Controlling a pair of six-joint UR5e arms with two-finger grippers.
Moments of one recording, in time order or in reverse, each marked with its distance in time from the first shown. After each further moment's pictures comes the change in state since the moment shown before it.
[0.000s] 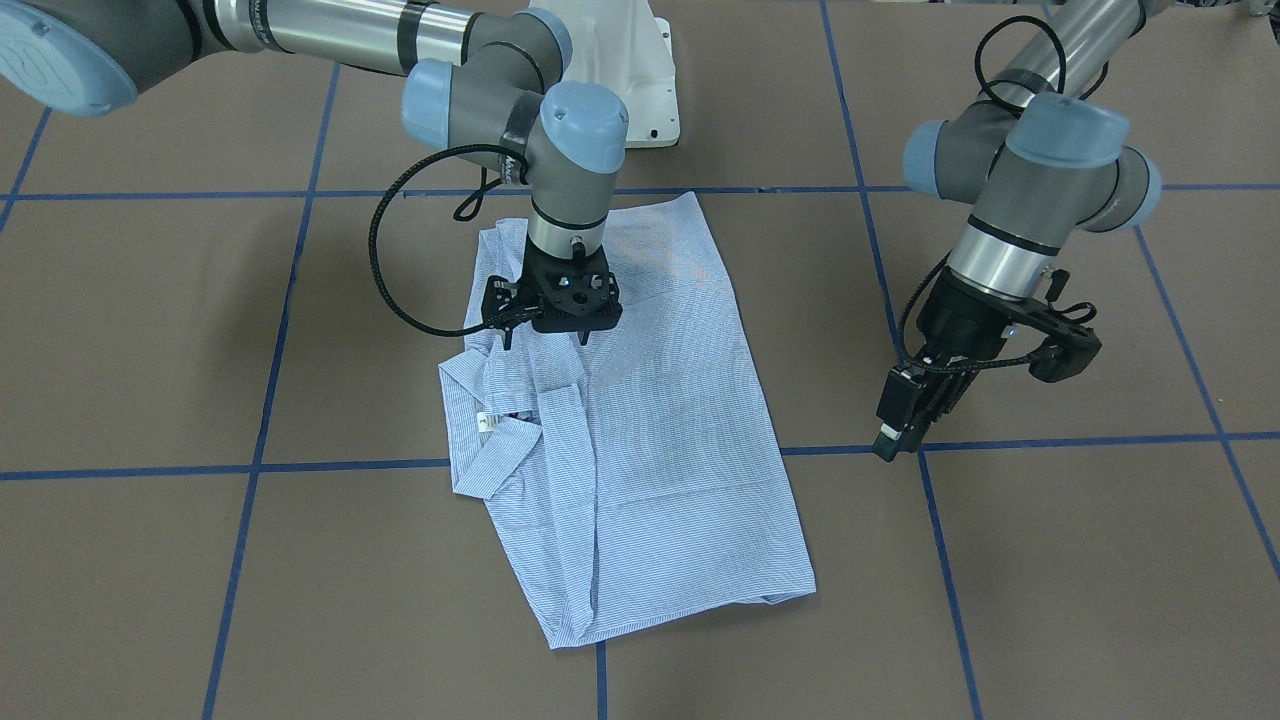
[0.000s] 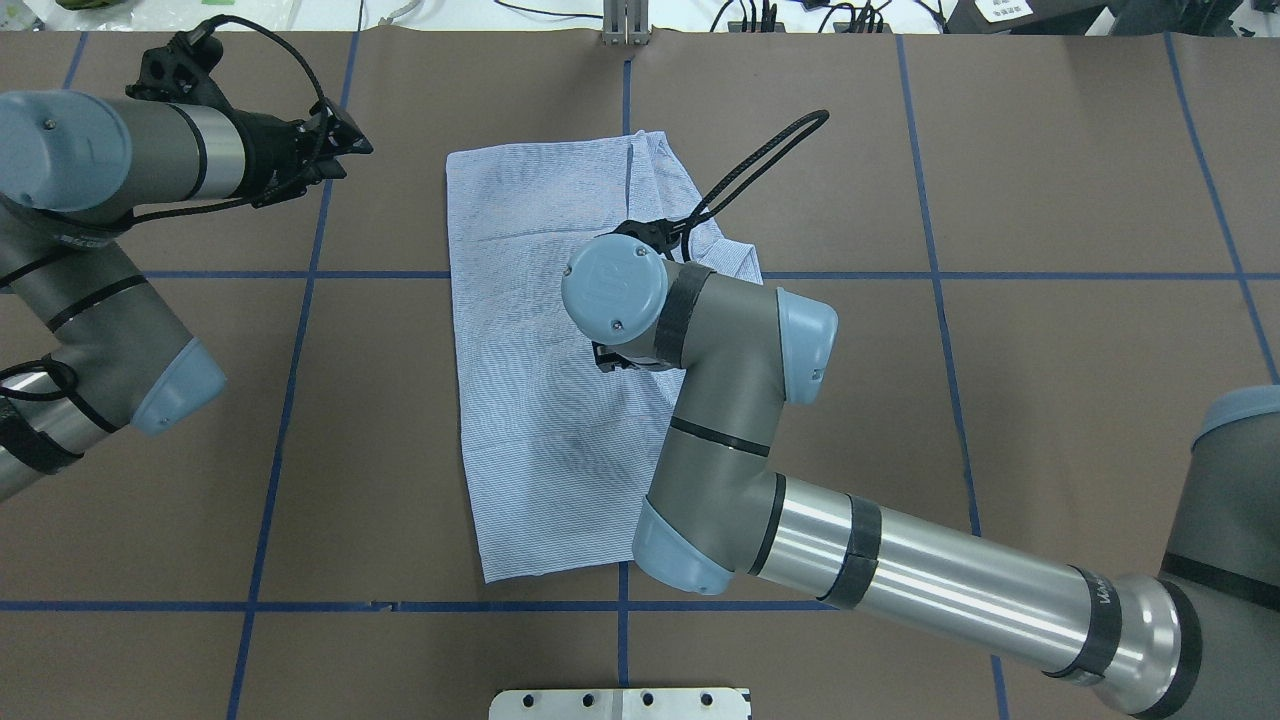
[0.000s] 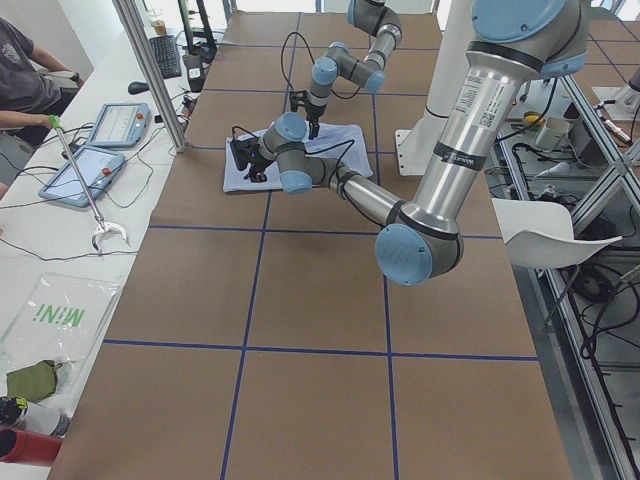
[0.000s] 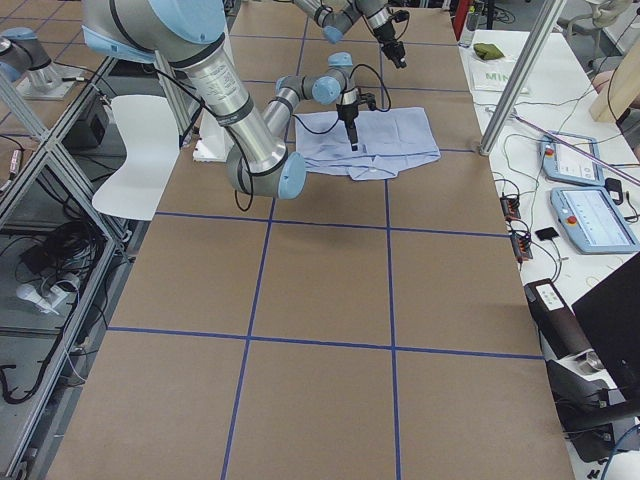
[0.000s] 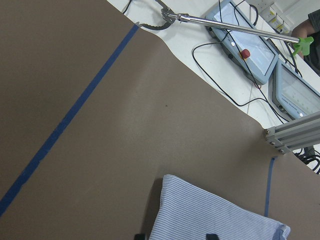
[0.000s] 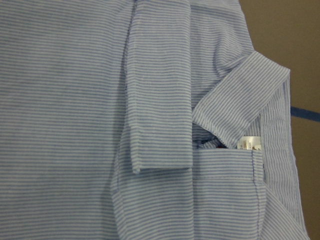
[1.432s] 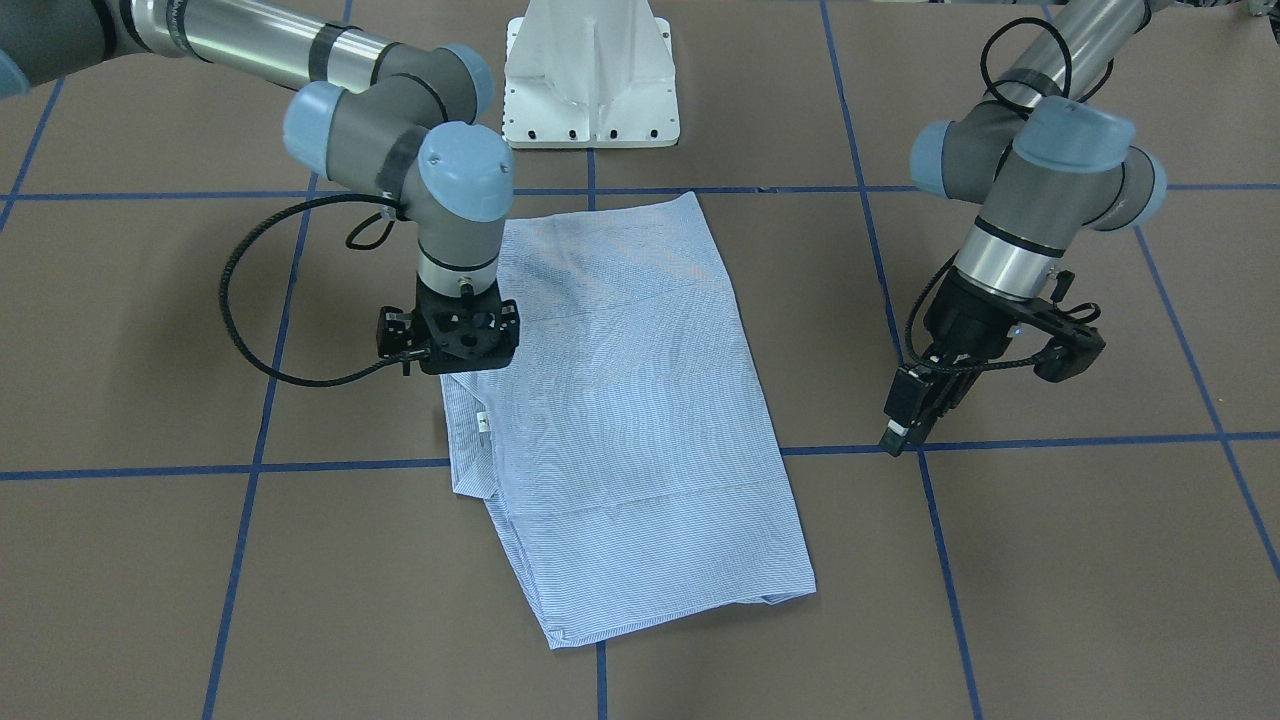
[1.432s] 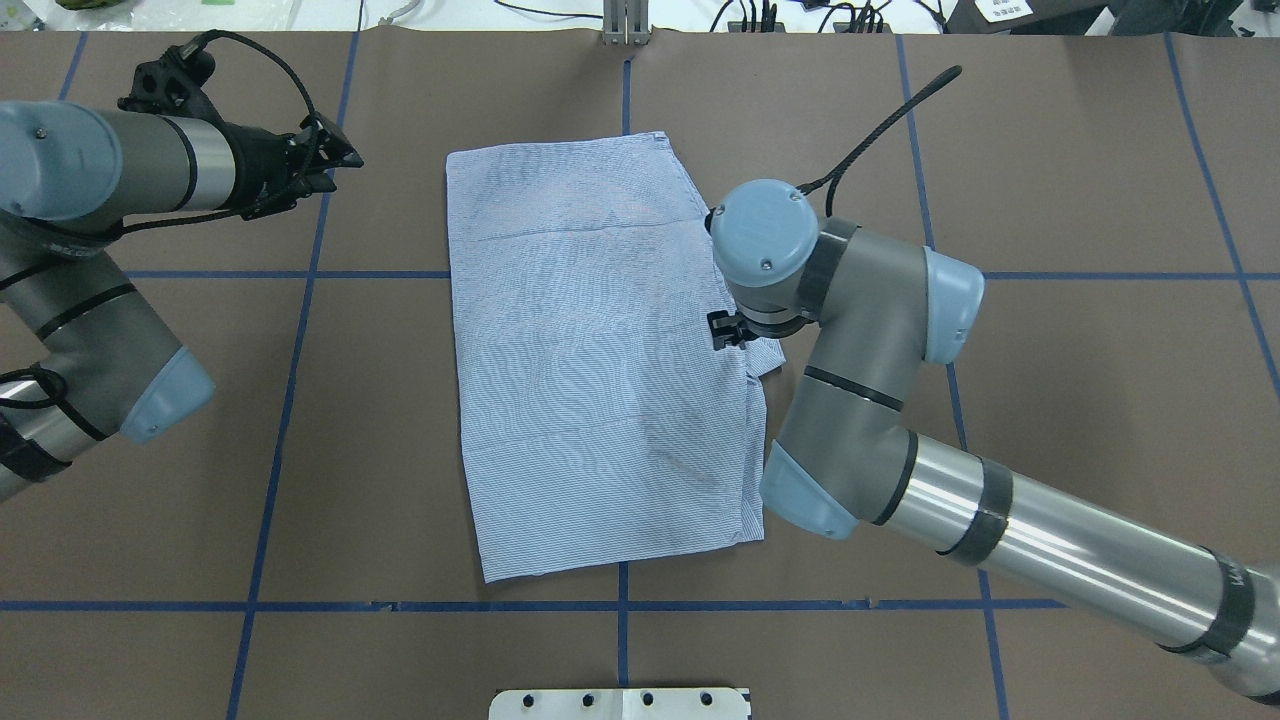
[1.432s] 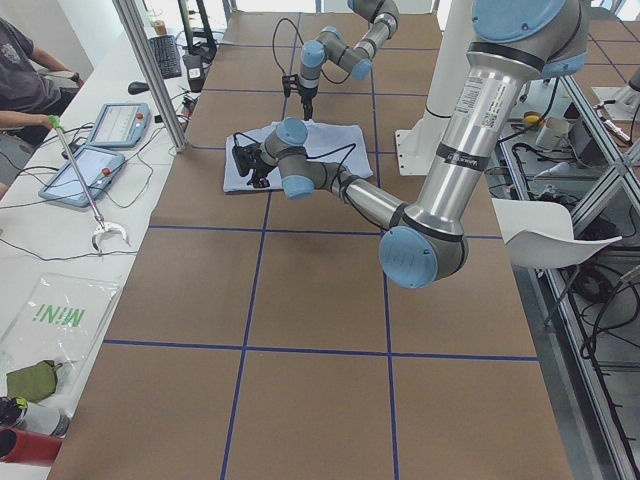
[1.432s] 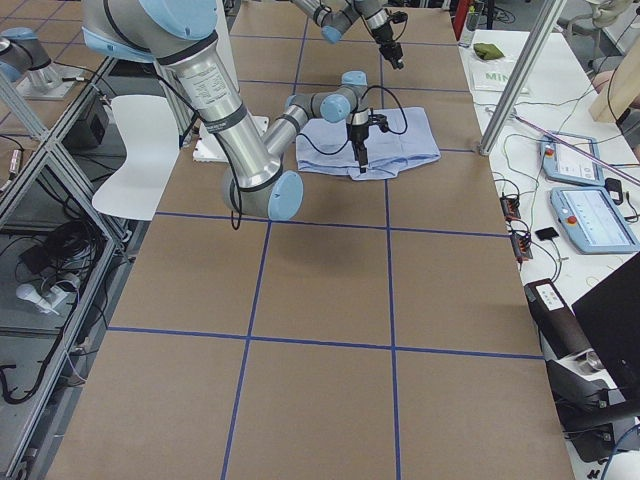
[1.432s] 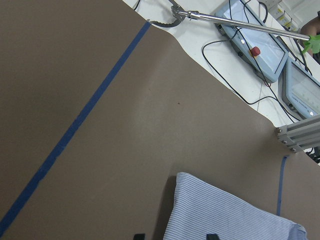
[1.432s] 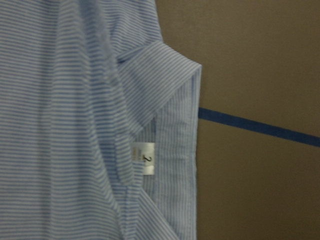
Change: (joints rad) left arm 0.001 0.027 -0.001 -0.002 -0.019 -0.001; right arm 0.119 -0.216 0.167 -0.009 0.105 -0.155
